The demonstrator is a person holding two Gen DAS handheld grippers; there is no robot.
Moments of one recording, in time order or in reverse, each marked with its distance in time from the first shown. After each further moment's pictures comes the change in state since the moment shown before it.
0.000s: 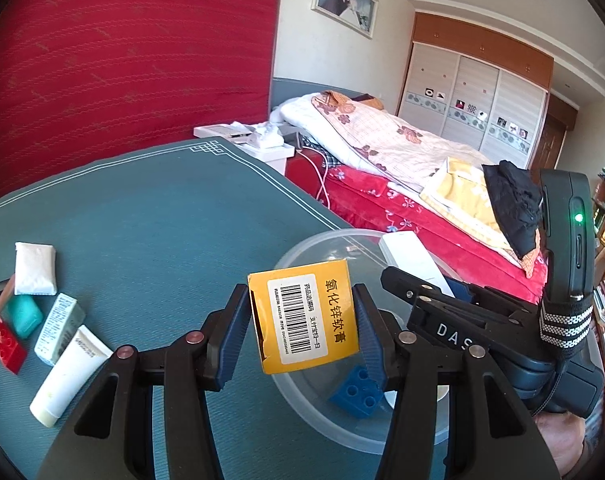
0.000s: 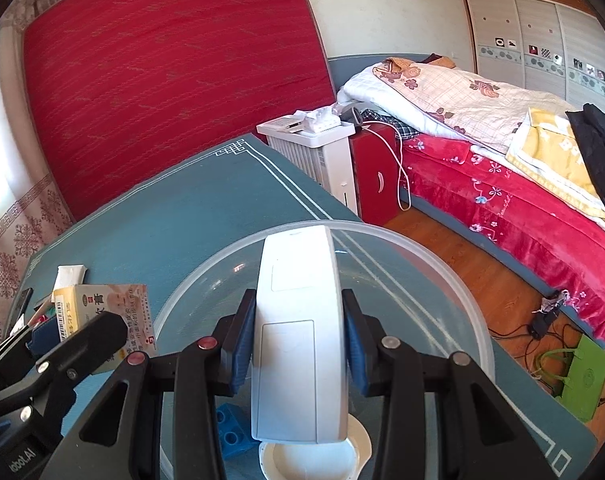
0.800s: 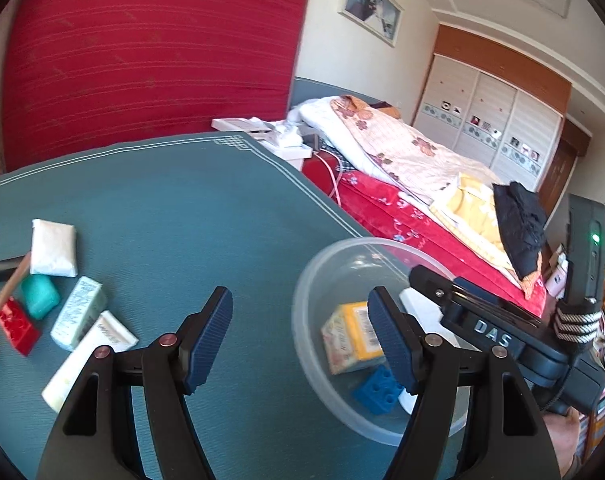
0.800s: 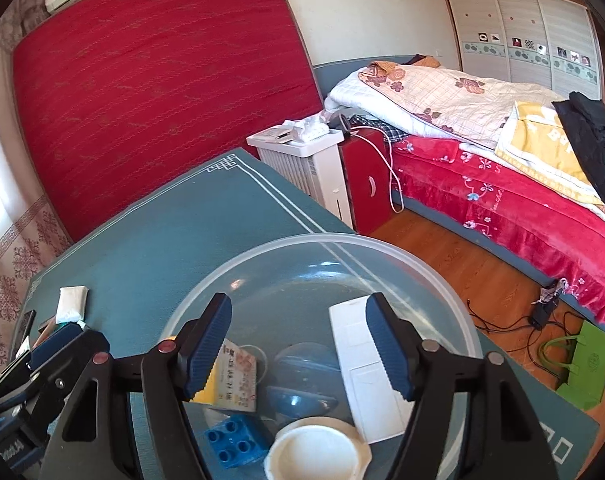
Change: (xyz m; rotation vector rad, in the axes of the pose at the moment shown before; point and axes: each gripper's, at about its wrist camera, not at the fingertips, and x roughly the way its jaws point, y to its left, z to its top) left arm -0.013 0.032 0.004 -0.109 -0.003 0.030; right arm -0.014 0.003 0.005 0.045 -0.037 -0.001
